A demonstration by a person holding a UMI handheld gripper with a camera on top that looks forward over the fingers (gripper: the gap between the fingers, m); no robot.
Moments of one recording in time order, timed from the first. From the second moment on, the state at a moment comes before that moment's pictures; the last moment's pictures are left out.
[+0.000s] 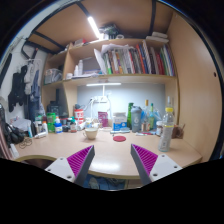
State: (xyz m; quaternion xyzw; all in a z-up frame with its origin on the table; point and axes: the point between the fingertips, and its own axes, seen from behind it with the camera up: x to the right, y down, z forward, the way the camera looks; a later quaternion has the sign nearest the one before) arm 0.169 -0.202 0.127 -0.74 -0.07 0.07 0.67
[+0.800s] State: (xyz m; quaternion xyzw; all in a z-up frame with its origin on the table) arm 0.391 -0.025 0.119 -0.74 0.01 -0.05 0.67
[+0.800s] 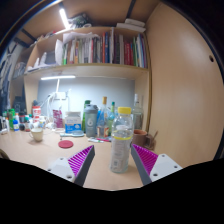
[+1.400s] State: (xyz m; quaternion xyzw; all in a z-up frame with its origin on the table) arm 0.443 0.111 0.080 -0.74 0.04 -0.05 0.67
